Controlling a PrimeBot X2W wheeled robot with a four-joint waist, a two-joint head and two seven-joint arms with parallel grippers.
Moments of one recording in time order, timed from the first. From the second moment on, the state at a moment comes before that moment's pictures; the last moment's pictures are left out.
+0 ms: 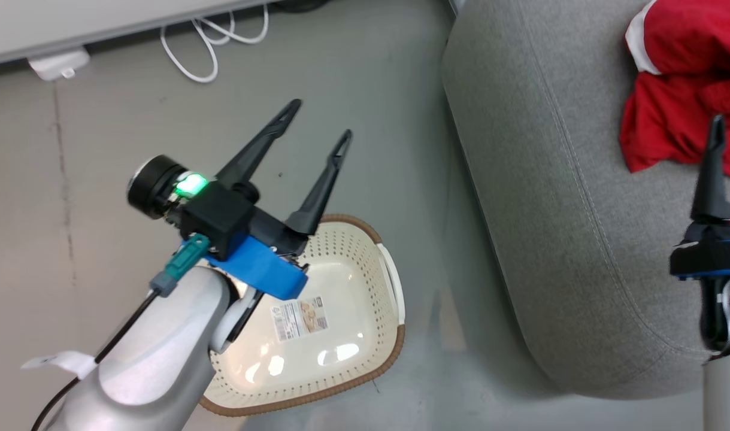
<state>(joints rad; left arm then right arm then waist) -0.64 0.33 -0.69 0.23 -0.39 -0.06 -0.26 -0.42 -0.13 -0.30 0.25 0.04 0.13 -0.26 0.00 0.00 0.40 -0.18</state>
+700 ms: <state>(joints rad) -0.29 0.22 -0.27 0.23 -0.29 -0.07 -0.26 -0.25 -0.08 -0.09 0.17 0.08 0.13 -0.26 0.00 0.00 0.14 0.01</state>
